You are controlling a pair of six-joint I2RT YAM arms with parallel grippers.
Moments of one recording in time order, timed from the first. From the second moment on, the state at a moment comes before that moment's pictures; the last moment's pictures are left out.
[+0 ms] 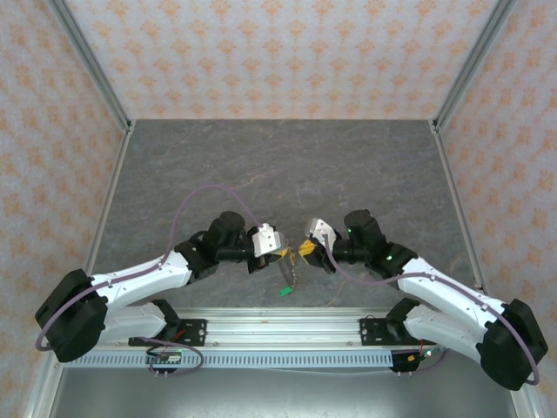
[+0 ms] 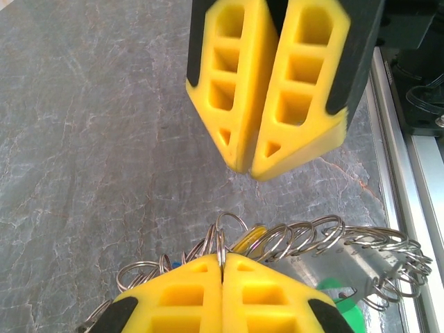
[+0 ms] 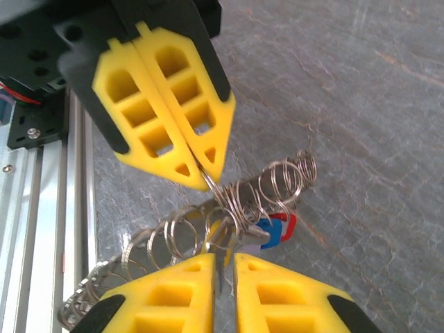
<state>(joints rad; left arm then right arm) -0.75 1.16 0.55 0.09 0.45 0.37 0.68 0.94 0.51 -0.15 -0.56 -0.26</state>
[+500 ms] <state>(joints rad) -0.75 1.16 0.55 0.08 0.45 0.37 0.70 1.08 0.59 -0.14 -0.63 -0.37</state>
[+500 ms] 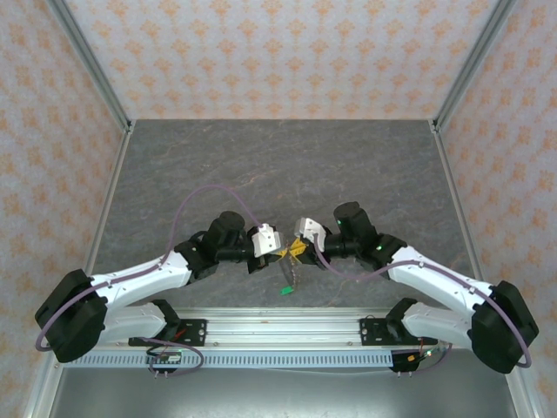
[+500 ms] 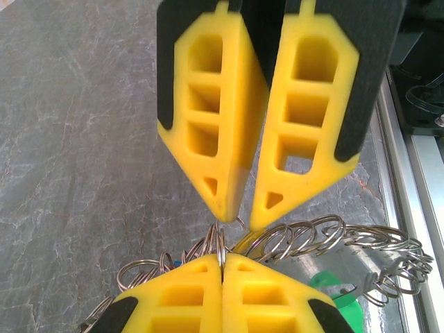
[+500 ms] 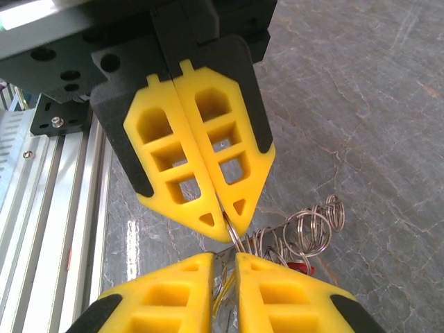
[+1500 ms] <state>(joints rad) -0.75 1.15 0.55 0.06 0.45 0.37 0.70 1.13 0.60 -0.09 -0.60 -0.41</state>
